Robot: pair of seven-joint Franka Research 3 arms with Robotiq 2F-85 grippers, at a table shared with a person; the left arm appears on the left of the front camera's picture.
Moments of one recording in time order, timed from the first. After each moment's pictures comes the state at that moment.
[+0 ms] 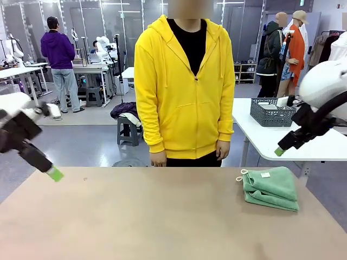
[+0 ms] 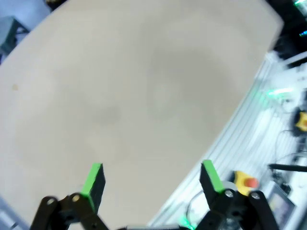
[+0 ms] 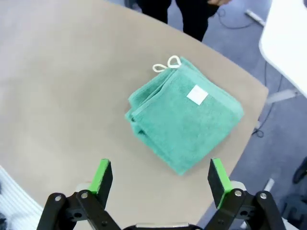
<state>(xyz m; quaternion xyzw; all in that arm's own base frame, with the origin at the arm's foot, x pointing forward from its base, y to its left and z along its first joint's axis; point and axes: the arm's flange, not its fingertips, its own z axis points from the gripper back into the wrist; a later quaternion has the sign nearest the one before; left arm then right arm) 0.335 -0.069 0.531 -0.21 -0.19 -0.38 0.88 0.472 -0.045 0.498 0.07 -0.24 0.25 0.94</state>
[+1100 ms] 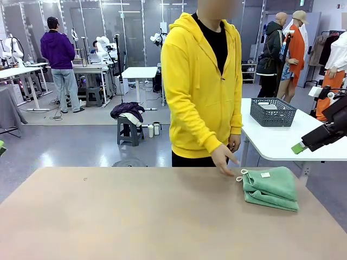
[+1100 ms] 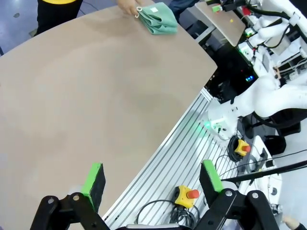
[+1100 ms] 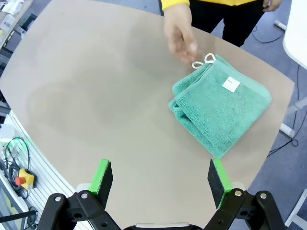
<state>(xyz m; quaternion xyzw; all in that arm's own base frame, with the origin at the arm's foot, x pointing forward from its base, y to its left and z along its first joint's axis) 0.280 0.021 0.582 -0.36 -0.24 -0.30 0.85 0.415 -0.078 0.521 0.19 -0.25 0.23 0.92</state>
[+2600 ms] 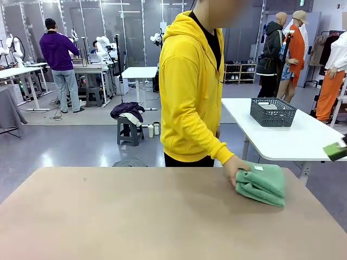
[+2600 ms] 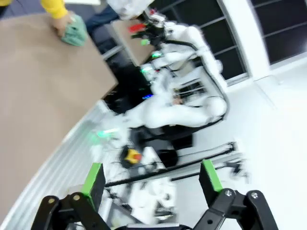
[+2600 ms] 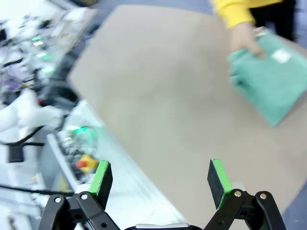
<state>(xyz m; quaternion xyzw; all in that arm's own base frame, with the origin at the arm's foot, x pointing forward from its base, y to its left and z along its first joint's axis) 0.267 0.098 0.634 -0.62 -0.13 -0.20 0.74 0.338 -0.134 0.524 0.40 -0.23 0.23 0.86</state>
